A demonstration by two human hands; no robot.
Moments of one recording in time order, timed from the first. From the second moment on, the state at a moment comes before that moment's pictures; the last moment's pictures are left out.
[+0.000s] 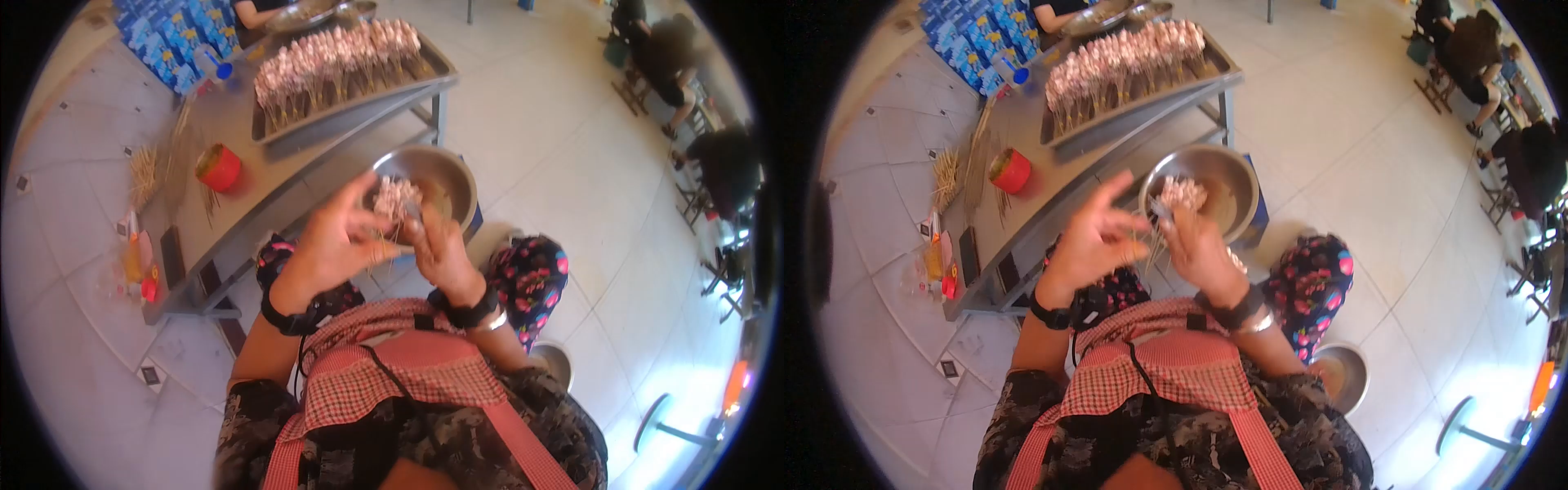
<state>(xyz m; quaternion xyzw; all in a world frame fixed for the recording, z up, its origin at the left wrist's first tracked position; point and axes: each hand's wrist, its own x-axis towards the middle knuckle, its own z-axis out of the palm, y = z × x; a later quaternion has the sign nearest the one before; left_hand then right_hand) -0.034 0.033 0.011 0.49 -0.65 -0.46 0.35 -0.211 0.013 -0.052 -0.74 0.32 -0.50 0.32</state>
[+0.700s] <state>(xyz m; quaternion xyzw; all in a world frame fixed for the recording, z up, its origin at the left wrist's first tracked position) -0.049 0.027 0.016 0.44 -0.68 -0.26 0.53 -0.202 0.008 -0.052 -0.75 0.33 -0.52 0.24</state>
